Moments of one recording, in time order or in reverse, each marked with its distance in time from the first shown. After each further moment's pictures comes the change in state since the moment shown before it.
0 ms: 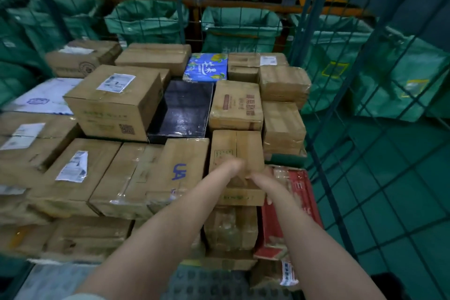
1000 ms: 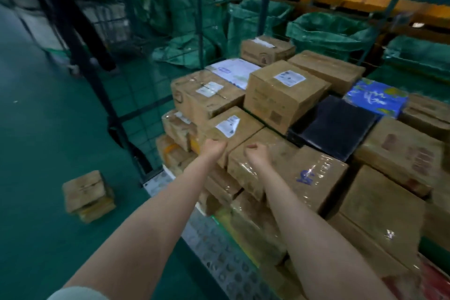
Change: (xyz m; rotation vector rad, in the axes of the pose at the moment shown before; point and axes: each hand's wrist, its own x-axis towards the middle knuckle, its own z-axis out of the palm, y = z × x) left_hand -0.081 -0.218 -0.204 -0.743 0.726 -0.157; right_hand -0.098 -0.126 0.243 -0.179 -0.335 -0.565
